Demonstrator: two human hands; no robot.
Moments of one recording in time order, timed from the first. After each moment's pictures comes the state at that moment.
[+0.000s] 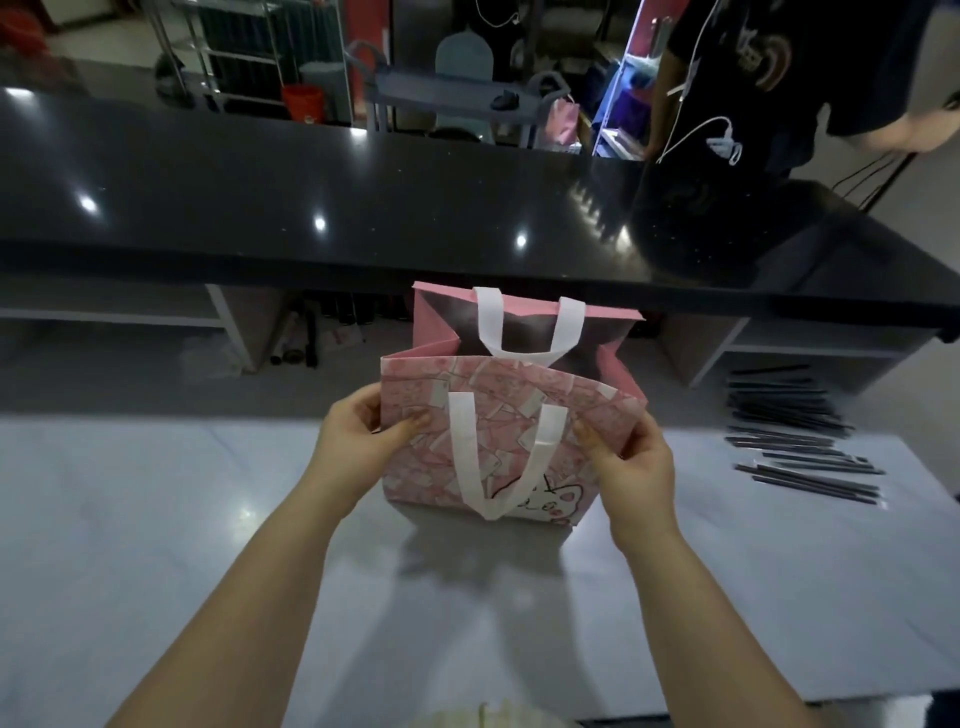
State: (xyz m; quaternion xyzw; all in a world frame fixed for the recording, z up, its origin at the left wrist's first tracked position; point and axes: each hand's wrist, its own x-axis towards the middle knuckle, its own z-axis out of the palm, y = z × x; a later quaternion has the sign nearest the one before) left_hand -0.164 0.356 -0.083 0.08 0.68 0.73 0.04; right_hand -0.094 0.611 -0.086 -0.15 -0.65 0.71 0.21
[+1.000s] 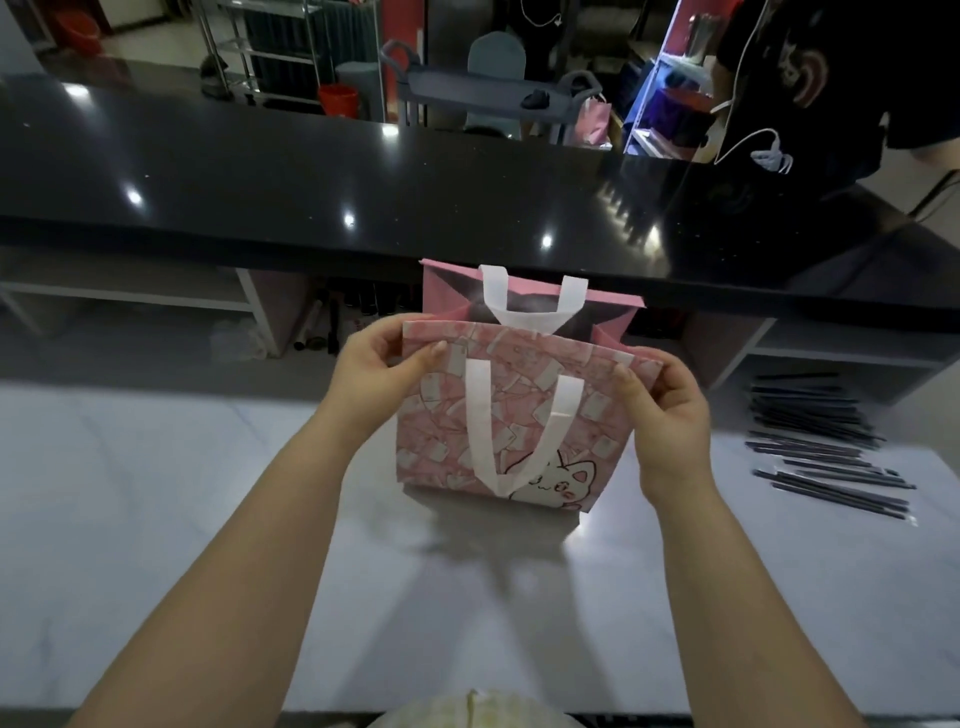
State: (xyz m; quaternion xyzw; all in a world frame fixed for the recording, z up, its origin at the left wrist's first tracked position) left_hand -0.184 0.362 -0.049 0.13 0.69 0.71 -0.01; right_hand -0.113 0.628 -0.054 -0.06 -0.66 0.72 0.22
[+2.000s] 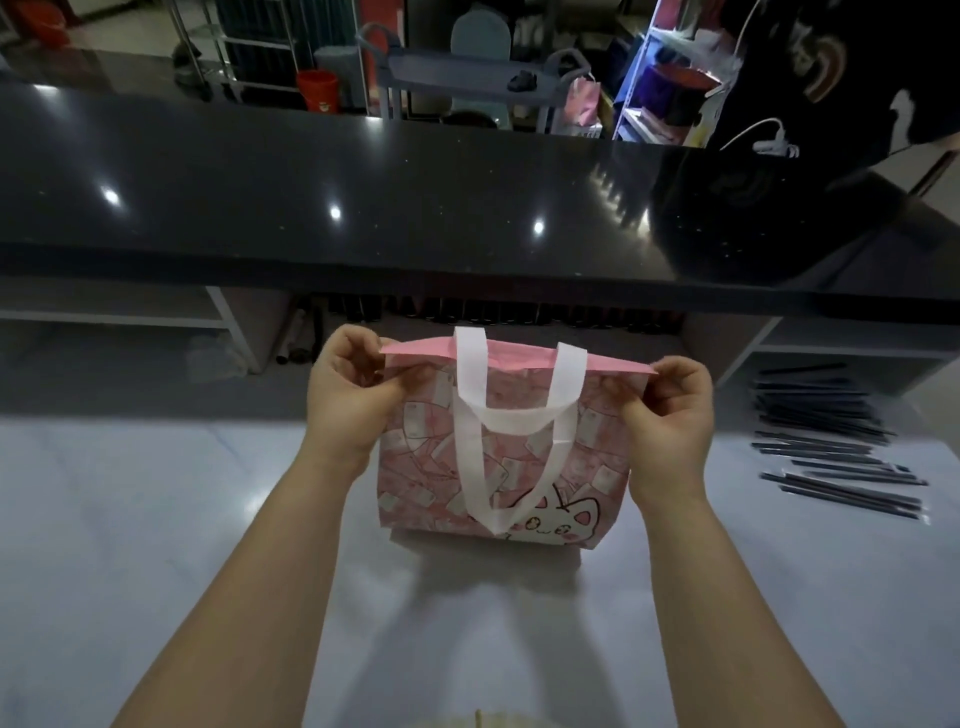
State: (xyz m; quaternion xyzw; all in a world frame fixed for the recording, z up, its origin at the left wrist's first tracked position) left_hand -0.199 0.370 -0.059 0.06 0.65 0.76 -0.06; right_hand -0.135 0.627 -0.062 -0.12 -0.66 0.68 0.31
